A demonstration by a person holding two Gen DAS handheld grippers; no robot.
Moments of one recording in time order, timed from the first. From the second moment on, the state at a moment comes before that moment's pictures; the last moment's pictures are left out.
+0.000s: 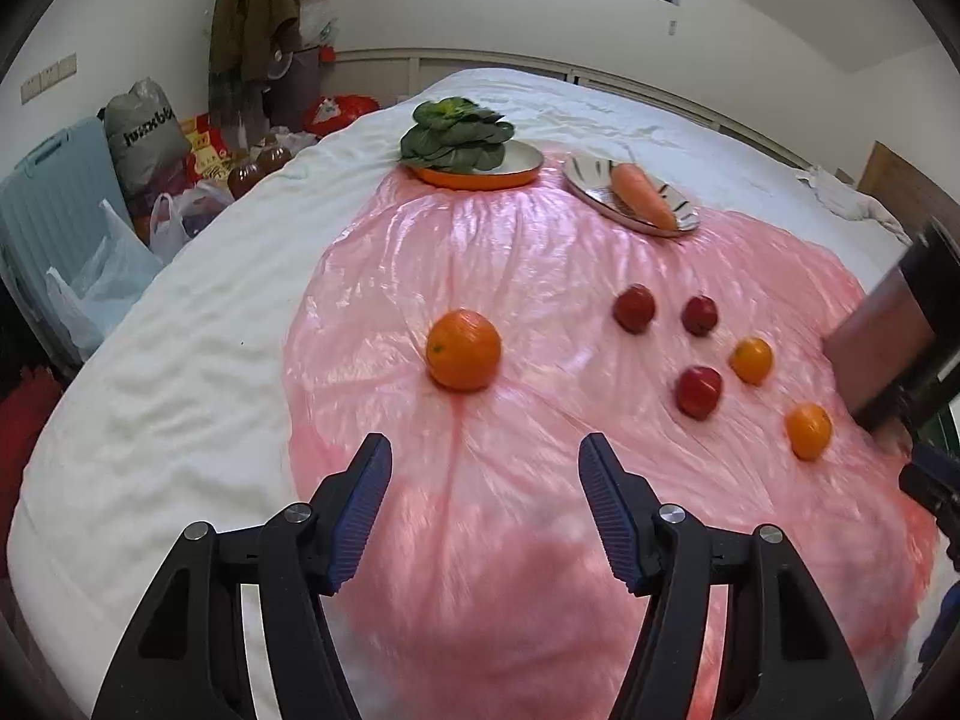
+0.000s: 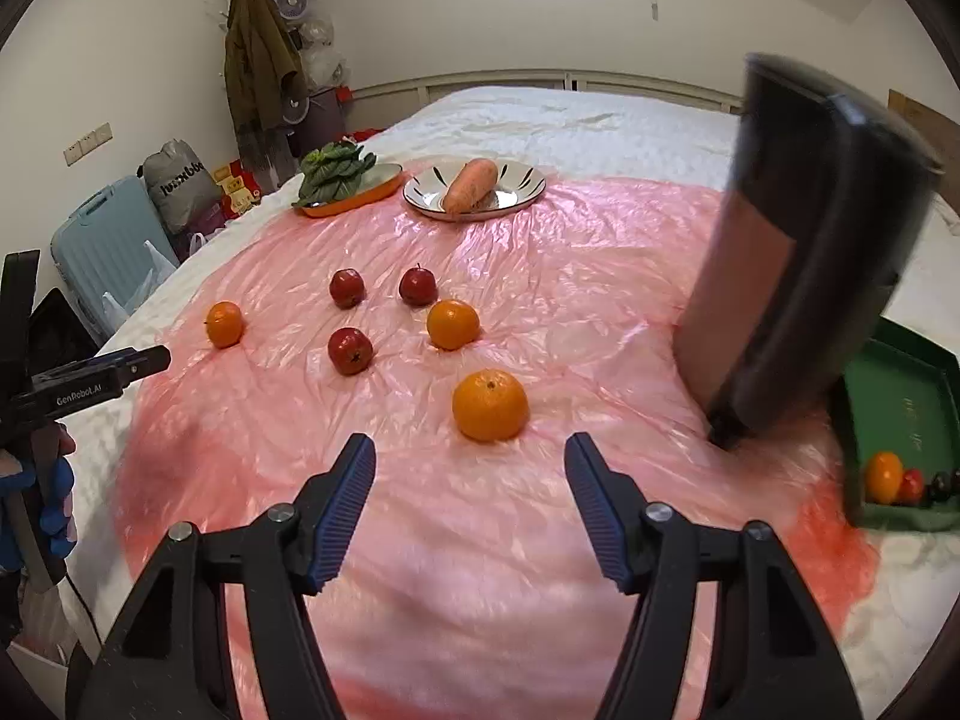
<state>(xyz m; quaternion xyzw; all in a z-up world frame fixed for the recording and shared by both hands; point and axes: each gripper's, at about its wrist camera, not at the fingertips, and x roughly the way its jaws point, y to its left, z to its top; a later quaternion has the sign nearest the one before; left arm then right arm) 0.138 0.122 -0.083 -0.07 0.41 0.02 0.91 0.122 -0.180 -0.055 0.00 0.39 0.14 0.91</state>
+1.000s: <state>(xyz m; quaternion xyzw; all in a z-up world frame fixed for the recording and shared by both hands) 0.224 0.127 -0.135 -0.05 0.46 0.05 0.89 0.212 -0.166 -0.123 0.03 0.48 0.13 0.87</state>
